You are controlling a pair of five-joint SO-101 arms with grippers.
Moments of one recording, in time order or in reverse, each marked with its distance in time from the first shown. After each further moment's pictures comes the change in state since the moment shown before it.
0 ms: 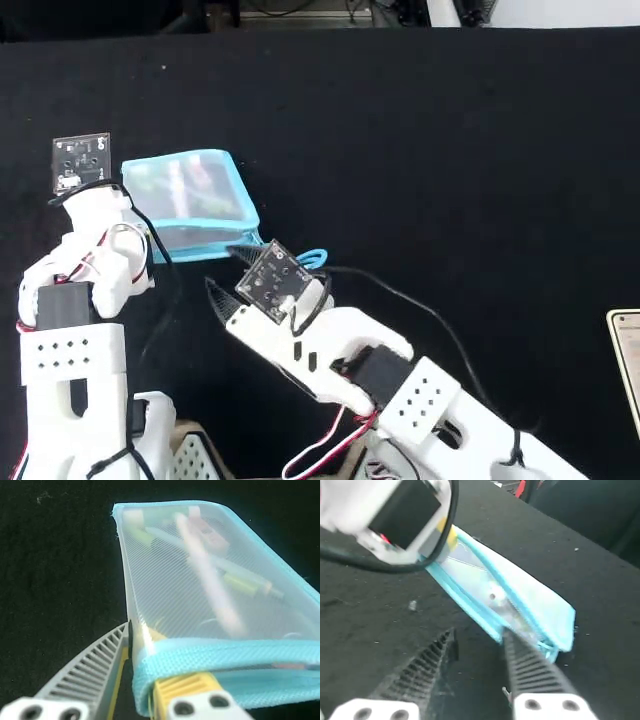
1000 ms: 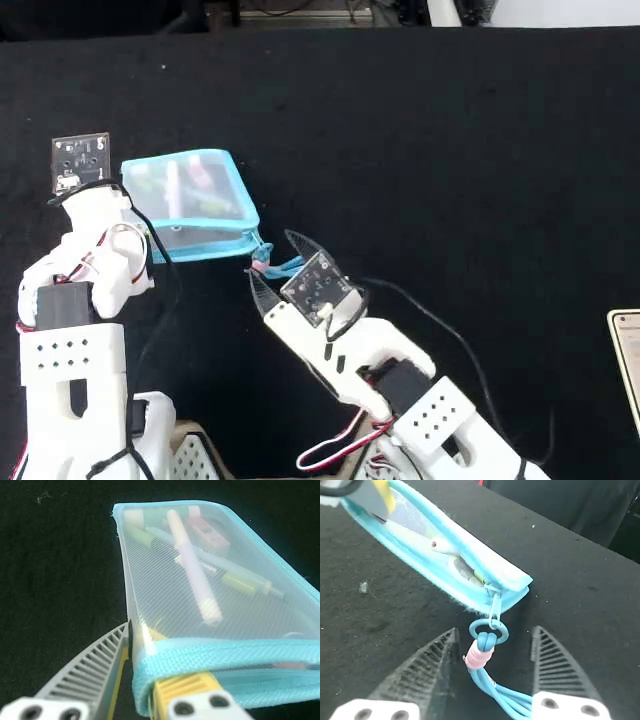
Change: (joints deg) left arm 0.0 0.0 0.0 0.0 0.0; right arm 9.6 -14.2 17.7 -6.0 1.5
